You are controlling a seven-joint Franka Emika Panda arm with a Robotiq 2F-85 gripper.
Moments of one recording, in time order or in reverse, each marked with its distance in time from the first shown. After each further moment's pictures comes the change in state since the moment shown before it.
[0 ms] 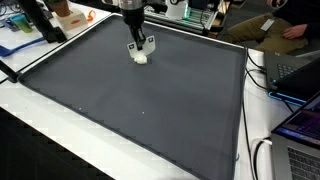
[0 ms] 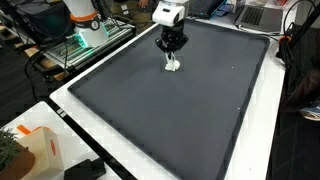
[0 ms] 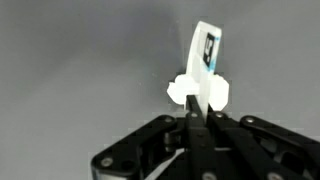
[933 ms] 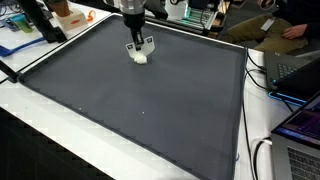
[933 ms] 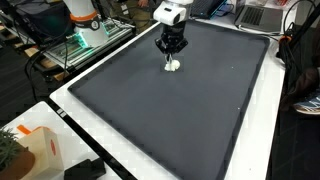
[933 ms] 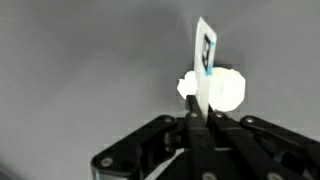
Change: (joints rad) arm 0.071 0.027 -0.060 0.029 -0.115 -0.045 0.203
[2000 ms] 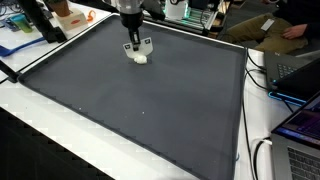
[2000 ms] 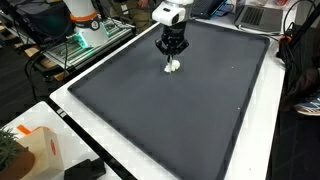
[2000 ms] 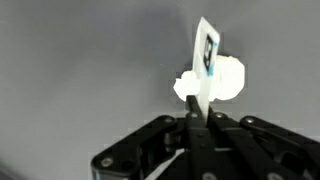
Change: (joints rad) arm -0.001 0.004 -0.013 0.004 -0.001 0.022 0.051
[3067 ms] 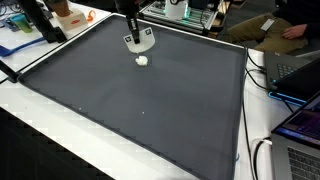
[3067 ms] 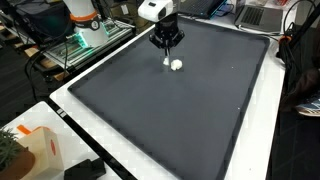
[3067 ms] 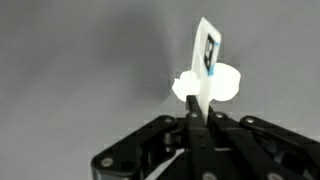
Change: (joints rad) arm -0.065 -0.118 0.014 -0.087 0.252 0.012 -0.241
